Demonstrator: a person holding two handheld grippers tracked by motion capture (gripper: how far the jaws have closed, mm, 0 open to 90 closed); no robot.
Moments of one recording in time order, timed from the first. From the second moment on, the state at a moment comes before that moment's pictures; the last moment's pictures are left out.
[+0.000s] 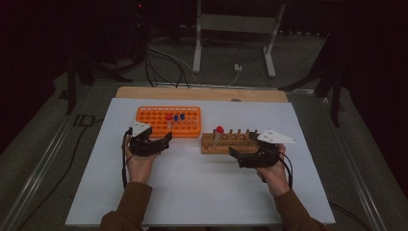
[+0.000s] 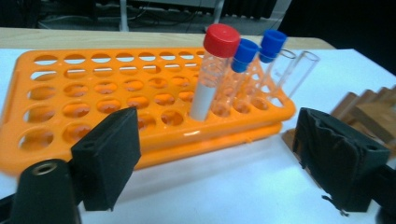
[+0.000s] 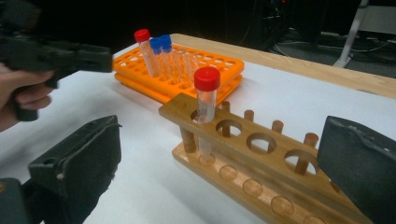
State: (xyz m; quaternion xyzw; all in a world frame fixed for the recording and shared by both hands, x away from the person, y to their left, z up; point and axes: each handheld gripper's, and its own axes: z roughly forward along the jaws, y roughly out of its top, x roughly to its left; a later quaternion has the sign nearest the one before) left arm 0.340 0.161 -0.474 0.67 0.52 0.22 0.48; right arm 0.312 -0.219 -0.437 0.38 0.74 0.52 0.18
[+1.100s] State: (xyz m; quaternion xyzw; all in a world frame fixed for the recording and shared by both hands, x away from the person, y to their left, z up) left arm 0.290 0.149 -0.467 0.68 0.47 0.24 0.51; right arm 0.364 -0.157 -0.460 0.38 0.78 0.46 0.19
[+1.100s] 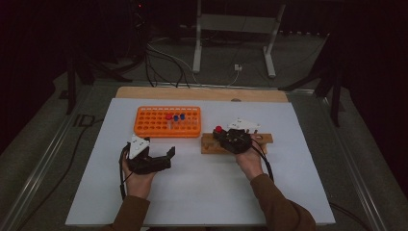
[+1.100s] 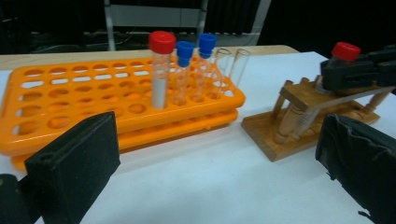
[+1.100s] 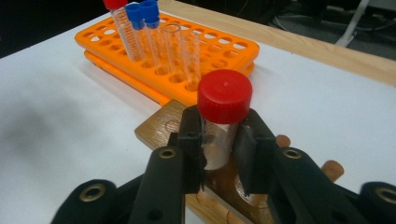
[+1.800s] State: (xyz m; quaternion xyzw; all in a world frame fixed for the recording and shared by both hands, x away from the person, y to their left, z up) left arm 0.289 0.106 -0.450 0.72 0.39 0.24 0.52; right arm 0.342 -0.168 -0.413 0.33 0.77 0.50 0.21
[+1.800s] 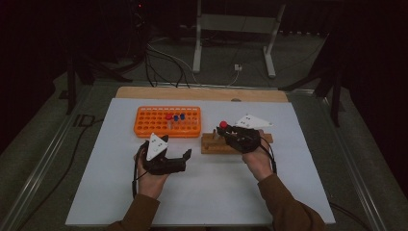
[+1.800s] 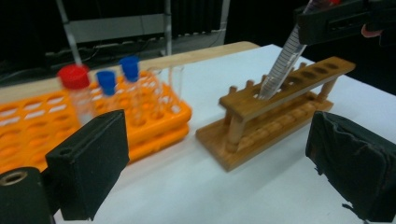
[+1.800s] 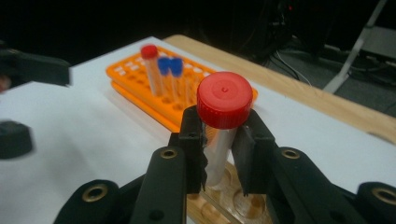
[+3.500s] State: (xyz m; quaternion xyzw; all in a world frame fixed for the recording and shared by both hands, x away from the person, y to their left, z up) left arm 0.305 0.066 -0.448 0.76 0.34 0.22 0.50; right arm 0.321 -0.157 -0.409 0.31 0.78 0.53 0.14
